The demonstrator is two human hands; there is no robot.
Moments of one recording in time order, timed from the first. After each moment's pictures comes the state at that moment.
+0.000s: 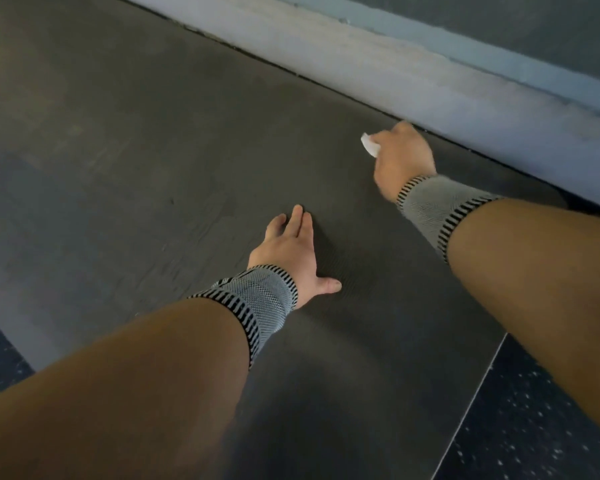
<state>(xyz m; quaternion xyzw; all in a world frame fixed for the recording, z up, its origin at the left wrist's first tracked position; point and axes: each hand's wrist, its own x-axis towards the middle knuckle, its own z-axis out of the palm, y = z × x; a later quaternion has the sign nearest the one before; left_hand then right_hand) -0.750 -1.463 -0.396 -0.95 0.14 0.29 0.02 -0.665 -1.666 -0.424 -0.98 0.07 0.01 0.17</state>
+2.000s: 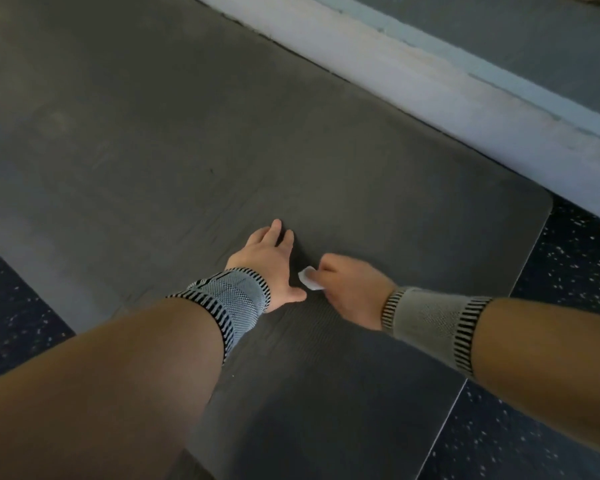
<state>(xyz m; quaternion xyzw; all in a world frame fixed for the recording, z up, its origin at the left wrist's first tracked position) -0.790 -1.365 -0.384 -0.93 0.15 0.32 0.00 -0.840 -1.536 -0.414 -0.94 -0.25 0.16 0.18</state>
